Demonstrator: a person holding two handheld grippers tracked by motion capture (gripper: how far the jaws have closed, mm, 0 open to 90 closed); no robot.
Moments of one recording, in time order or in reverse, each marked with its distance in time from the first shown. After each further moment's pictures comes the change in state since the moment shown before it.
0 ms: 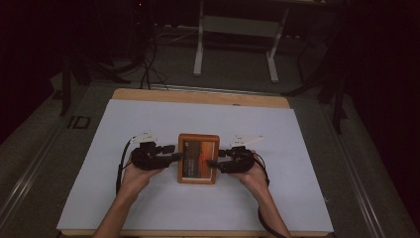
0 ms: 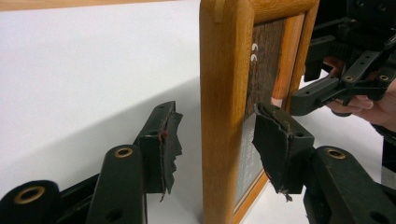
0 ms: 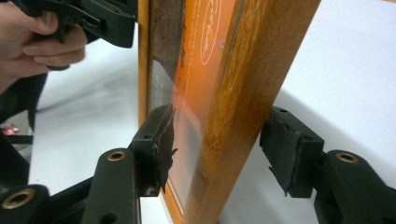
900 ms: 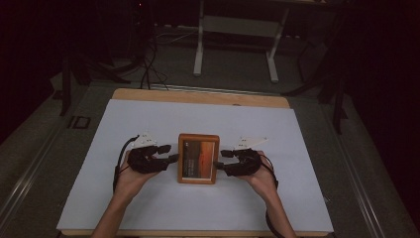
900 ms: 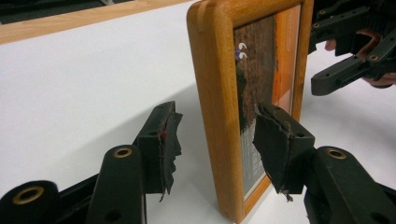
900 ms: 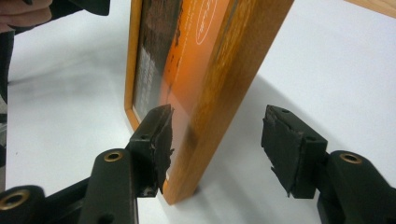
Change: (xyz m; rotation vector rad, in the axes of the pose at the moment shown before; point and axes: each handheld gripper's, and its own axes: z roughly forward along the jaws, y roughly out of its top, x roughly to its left) left arm -0.017 0.004 -0.014 0.025 0.102 0.112; right arm 0.010 0.002 -0.022 0.070 -0.103 -0.081
